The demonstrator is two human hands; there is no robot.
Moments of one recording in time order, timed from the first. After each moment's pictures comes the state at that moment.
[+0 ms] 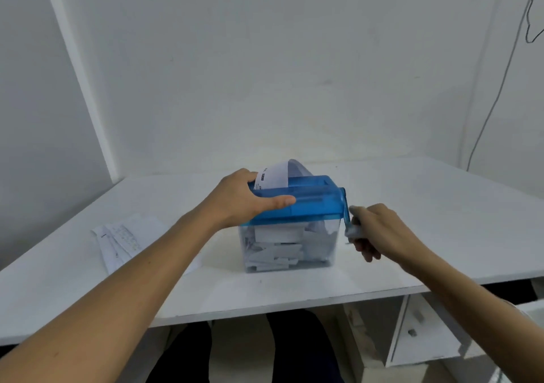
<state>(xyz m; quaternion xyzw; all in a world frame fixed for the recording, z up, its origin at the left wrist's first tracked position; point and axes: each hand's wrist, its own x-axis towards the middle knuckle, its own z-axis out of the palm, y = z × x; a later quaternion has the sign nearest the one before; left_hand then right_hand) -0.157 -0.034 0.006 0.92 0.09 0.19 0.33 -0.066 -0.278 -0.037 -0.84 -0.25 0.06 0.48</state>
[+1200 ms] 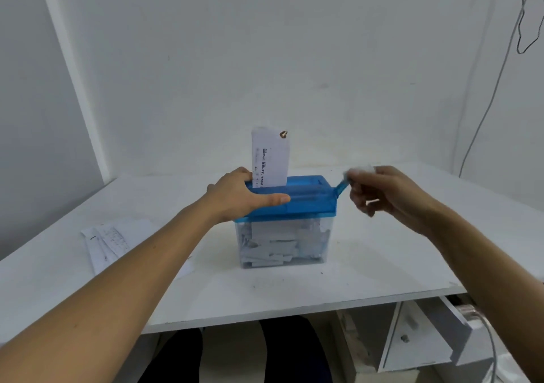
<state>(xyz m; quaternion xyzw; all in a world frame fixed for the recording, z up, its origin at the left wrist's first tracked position) -0.136 -0.021 0.005 0.93 0.14 0.15 0.32 -0.032 -0.294 0.019 -0.72 -0.36 0.13 0.57</state>
